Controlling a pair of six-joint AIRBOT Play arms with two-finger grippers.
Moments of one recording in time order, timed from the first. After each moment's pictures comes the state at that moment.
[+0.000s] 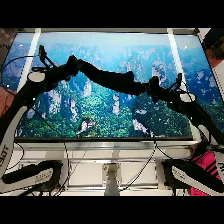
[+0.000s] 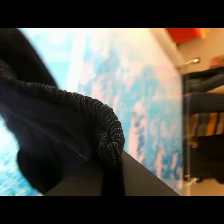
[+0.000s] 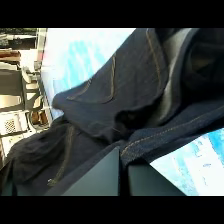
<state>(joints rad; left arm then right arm) -0.15 -1.30 1.09 0.35 -0.43 -1.30 0.09 -1.15 0.75 -0.28 0.48 1.48</state>
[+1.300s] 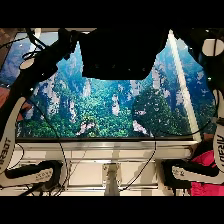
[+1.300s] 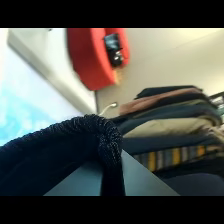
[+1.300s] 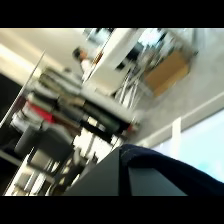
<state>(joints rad) -0.15 -1.41 1.32 -0.26 -0.41 -0.85 0.09 -1.39 1.57 -0.58 0.26 1.50</state>
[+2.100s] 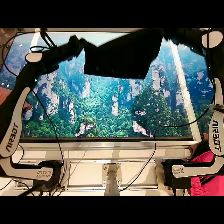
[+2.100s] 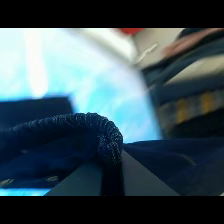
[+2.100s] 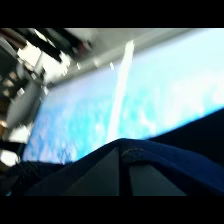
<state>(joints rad) -0.12 -1.52 1.41 0.27 -0.60 -1.08 0.01 -1.51 1.69 -0.82 0.77 1.54</state>
